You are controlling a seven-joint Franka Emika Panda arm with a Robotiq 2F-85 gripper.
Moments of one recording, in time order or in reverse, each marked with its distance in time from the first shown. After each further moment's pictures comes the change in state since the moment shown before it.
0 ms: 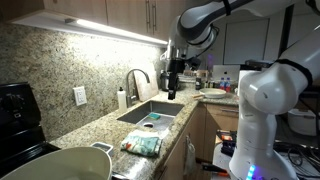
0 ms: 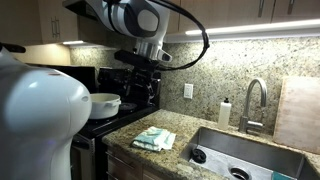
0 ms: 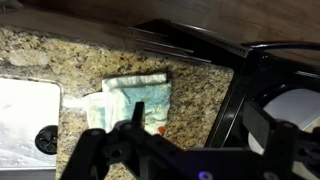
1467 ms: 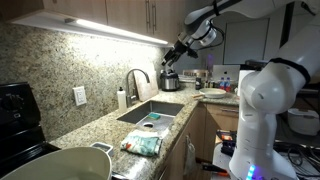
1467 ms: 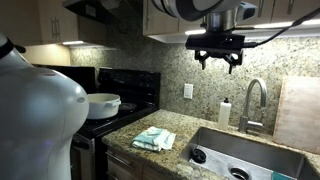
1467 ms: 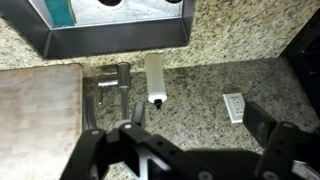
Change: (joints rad) arm -0.059 0.136 -0.390 0.235 -0.019 0.572 -0.212
